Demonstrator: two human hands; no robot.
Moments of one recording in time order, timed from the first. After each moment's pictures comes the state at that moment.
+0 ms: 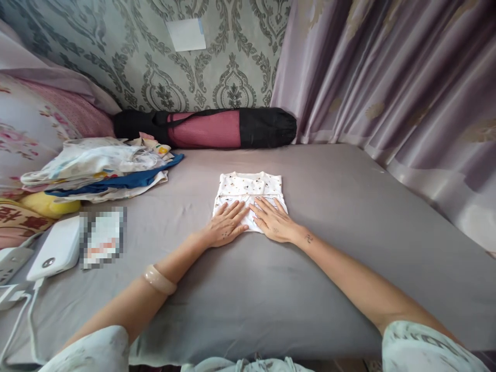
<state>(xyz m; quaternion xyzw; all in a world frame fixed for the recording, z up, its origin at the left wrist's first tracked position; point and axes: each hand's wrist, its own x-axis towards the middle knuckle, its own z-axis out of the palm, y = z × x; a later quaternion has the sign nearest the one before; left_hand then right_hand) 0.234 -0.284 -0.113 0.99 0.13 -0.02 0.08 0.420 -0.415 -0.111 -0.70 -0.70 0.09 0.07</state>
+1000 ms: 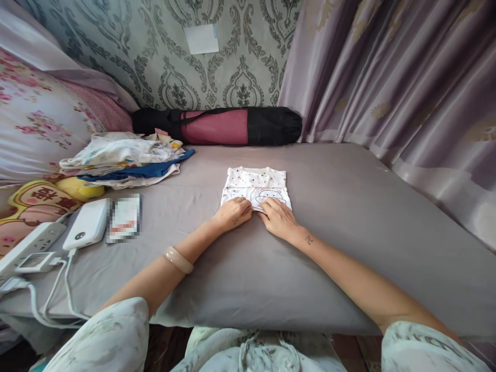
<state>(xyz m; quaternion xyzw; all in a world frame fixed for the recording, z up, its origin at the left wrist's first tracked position) 0.242 -0.297 -0.107 0.99 0.12 0.11 0.02 0.390 -0.431 -0.099 -0.72 -0.68 -0.03 0.12</state>
